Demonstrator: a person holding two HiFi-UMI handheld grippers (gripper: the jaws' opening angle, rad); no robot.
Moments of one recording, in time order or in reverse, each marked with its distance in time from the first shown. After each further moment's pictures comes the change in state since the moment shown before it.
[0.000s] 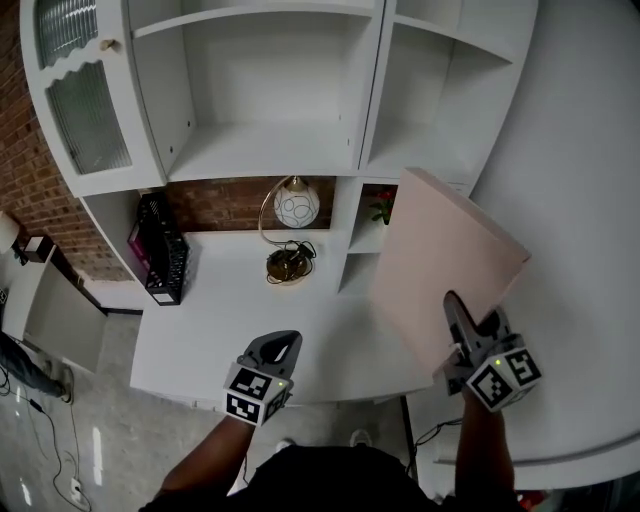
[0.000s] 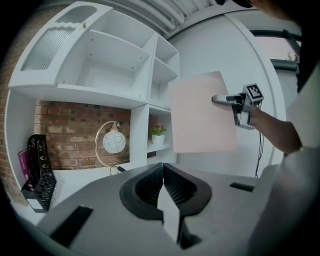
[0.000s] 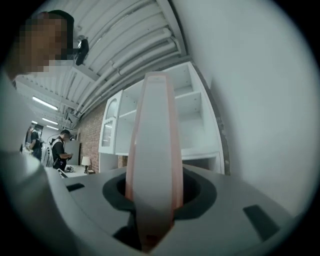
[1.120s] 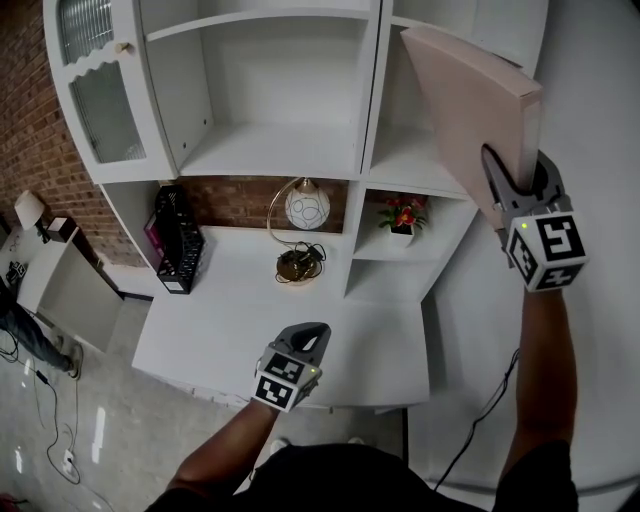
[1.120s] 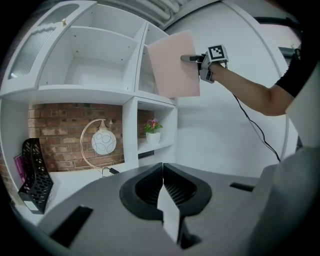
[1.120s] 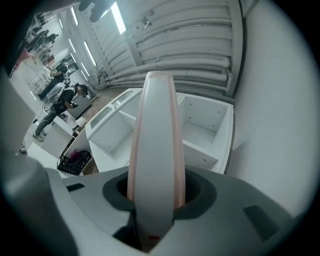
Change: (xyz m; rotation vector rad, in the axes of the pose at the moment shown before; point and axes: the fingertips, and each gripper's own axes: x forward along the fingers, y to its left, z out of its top) left arm 0.067 -0.045 0.011 0.018 0.045 0.041; right arm 0.114 -0.067 0.194 -0.684 -0.174 -0.022
